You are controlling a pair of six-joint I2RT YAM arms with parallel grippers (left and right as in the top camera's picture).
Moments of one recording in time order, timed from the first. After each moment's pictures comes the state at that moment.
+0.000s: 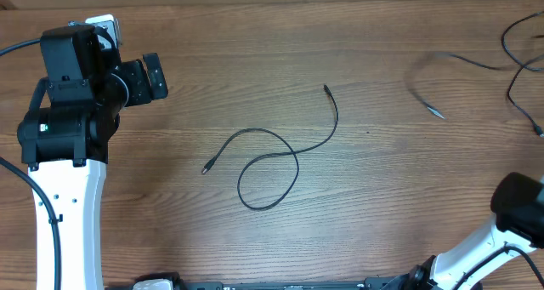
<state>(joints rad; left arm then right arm) 0.07 1.34 1.55 -0.94 -0.01 -0.12 -0.52 2.00 2.55 -0.62 0.03 -0.18</state>
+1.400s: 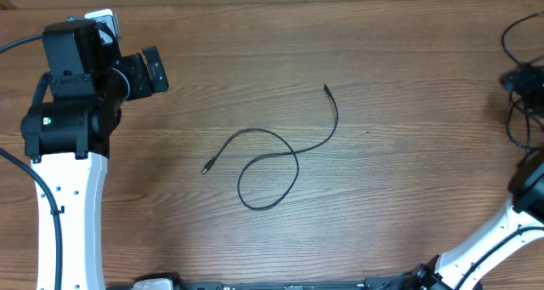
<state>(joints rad) 0.07 1.36 1.55 -0.91 -0.01 -0.15 -0.66 2.22 1.79 -0.68 -0.34 0.01</state>
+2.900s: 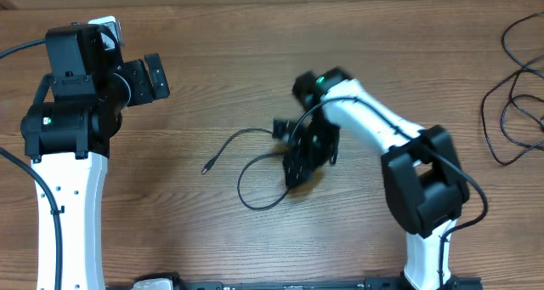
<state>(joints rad) 0.07 1.36 1.55 -0.96 -0.01 -0.14 0.54 2.08 1.53 -1.33 -0.48 -0.44</state>
